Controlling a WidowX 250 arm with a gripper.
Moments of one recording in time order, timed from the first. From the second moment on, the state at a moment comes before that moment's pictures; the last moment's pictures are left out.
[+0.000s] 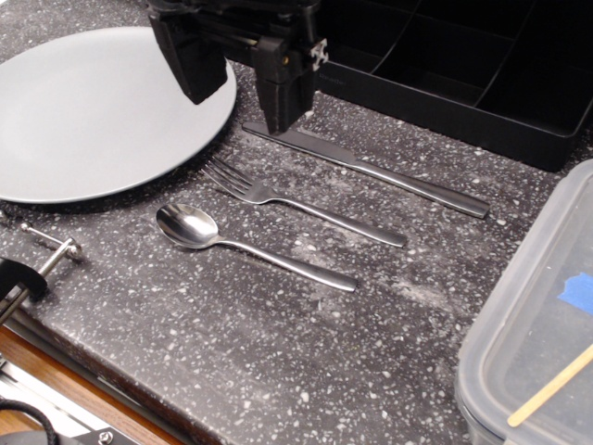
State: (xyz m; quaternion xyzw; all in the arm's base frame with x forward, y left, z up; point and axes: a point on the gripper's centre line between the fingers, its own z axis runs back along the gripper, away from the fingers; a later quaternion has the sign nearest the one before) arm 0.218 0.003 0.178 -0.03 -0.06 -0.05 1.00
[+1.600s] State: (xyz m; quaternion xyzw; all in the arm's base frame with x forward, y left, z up) arm 0.231 0.058 0.073 -0.03 -0.04 0.53 0.85
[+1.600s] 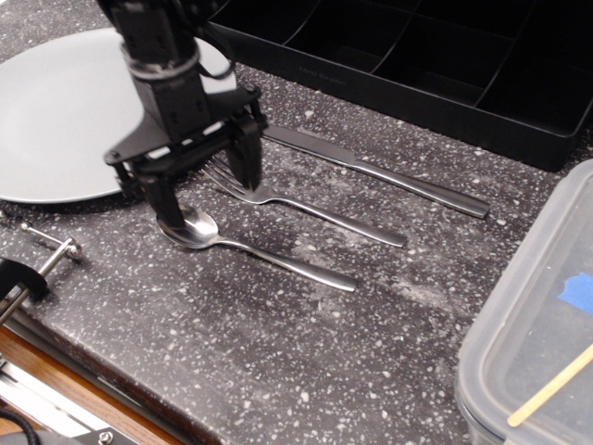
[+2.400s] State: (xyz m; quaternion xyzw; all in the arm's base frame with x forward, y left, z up) arm 0.242 0.050 0.034 -0.02 -0.02 0.56 0.83
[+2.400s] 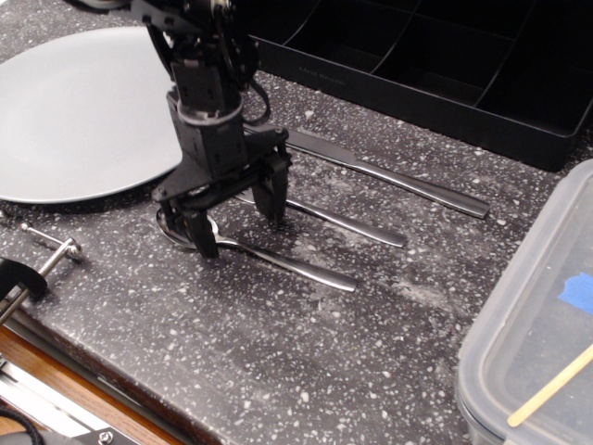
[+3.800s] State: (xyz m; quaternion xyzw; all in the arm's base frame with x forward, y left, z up) arm 0.257 0.057 0.080 -0.05 -0.02 0.58 0.81
